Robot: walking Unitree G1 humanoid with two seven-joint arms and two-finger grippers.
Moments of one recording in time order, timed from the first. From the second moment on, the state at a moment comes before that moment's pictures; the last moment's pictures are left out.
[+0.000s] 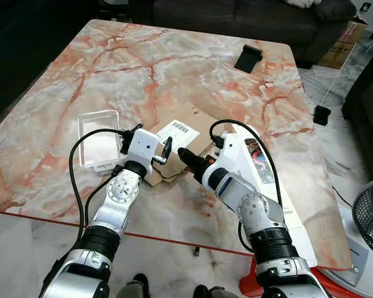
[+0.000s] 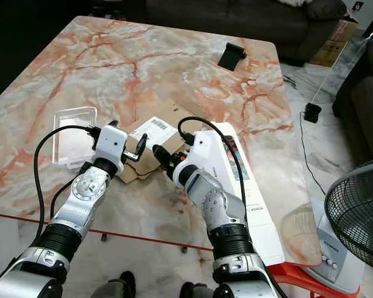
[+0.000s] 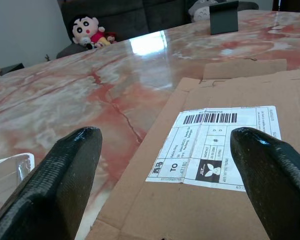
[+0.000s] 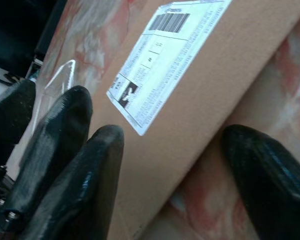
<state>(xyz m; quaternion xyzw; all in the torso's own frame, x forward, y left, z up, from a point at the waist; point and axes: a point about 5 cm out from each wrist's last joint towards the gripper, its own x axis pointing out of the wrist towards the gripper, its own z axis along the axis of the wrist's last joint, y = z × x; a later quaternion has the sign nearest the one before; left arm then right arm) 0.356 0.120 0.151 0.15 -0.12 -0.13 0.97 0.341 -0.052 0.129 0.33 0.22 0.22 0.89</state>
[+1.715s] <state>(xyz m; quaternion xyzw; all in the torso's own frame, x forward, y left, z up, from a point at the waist) 0.356 0.120 0.155 0.14 -0.14 -0.12 0.97 0.366 -0.065 0.156 0.37 0.13 0.17 0.90</state>
